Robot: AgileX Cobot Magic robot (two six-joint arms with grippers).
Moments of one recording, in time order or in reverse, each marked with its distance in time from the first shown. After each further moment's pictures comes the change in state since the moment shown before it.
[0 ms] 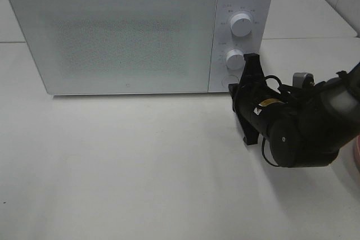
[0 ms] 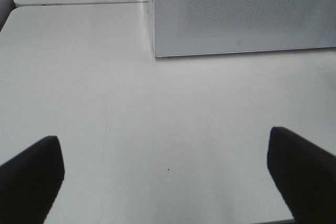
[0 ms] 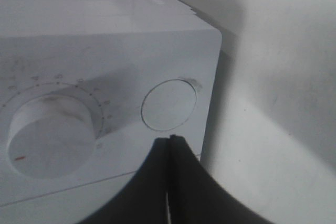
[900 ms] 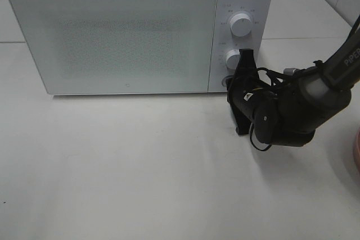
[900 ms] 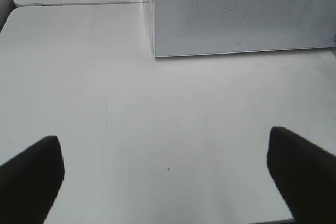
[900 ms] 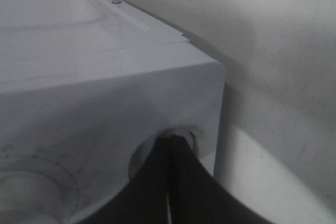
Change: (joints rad) left arm 0.000 0.000 0.000 0.000 0.000 0.000; right arm -0.047 0.087 -0.165 0.047 0.095 -0.014
